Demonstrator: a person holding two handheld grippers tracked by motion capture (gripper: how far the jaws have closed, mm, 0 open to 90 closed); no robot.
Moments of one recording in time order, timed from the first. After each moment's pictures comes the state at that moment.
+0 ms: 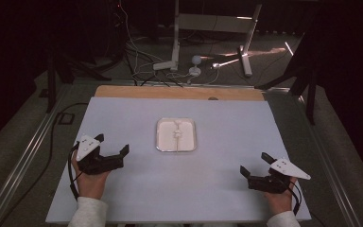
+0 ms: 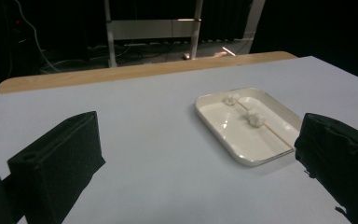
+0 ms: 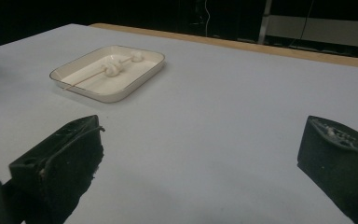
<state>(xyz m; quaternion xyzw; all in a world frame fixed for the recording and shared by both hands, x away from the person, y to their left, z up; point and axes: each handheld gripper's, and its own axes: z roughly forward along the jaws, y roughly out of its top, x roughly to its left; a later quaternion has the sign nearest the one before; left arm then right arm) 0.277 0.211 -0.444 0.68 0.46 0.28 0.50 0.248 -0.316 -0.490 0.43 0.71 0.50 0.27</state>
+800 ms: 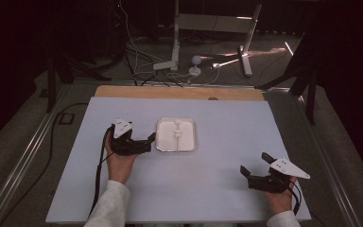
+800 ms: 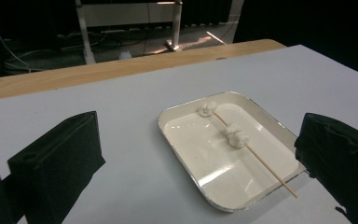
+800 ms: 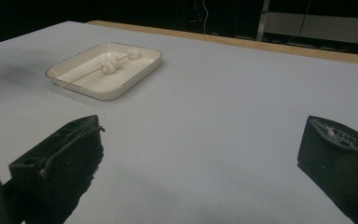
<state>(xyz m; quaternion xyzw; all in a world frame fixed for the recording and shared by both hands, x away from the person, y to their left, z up) 0.339 0.144 -0.456 0.71 0.45 0.24 0.49 0.249 -0.317 -0.492 0.43 0.71 0.50 0.27</state>
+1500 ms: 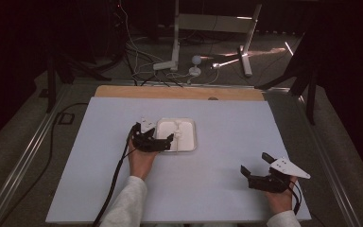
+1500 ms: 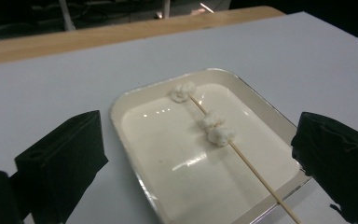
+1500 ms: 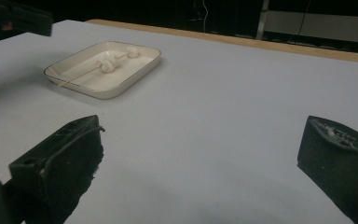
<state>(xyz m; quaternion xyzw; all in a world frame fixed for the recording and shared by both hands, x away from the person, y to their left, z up) 0.369 0.089 -0.490 0.74 0.46 0.21 0.45 0.250 -0.318 -0.492 0.43 0.71 0.49 0.26</state>
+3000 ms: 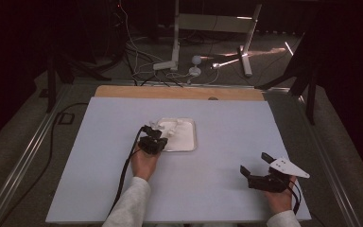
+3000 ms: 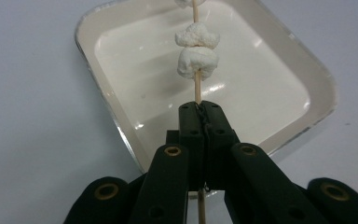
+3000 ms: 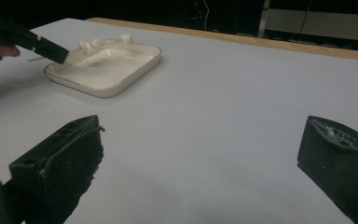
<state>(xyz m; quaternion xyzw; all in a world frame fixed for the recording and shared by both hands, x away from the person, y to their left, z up) 0.370 0.082 -0.493 0.79 0.48 0.14 0.35 0.252 -0.318 -0.494 0.43 0.71 0.49 0.26</state>
